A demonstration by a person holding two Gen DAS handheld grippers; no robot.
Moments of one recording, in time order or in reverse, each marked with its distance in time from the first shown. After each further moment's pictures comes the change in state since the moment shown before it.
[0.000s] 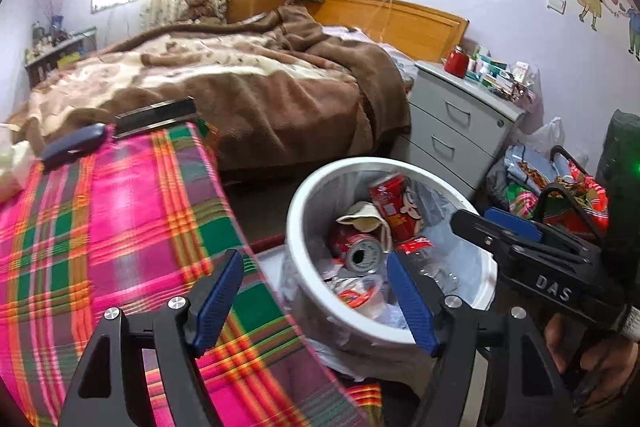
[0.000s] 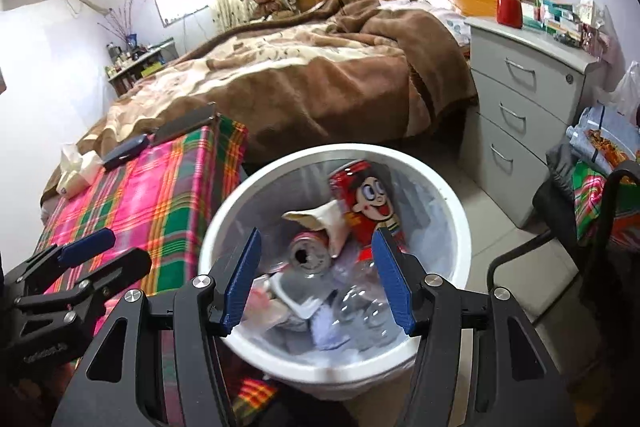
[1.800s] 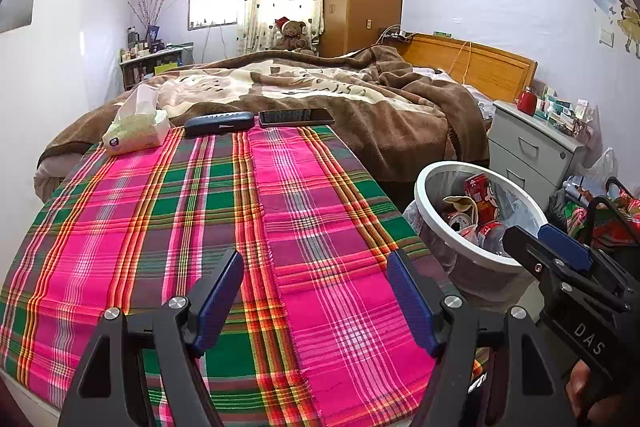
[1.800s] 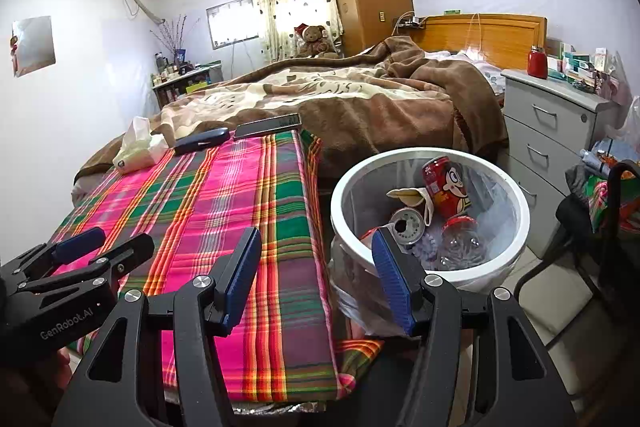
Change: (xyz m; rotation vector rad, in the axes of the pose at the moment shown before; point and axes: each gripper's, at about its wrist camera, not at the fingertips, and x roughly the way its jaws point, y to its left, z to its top) left arm -0.110 0.061 -0.093 -0.122 -0.149 0.281; right arm -0.045 0.097 -0.070 -0.113 -0.177 0.053
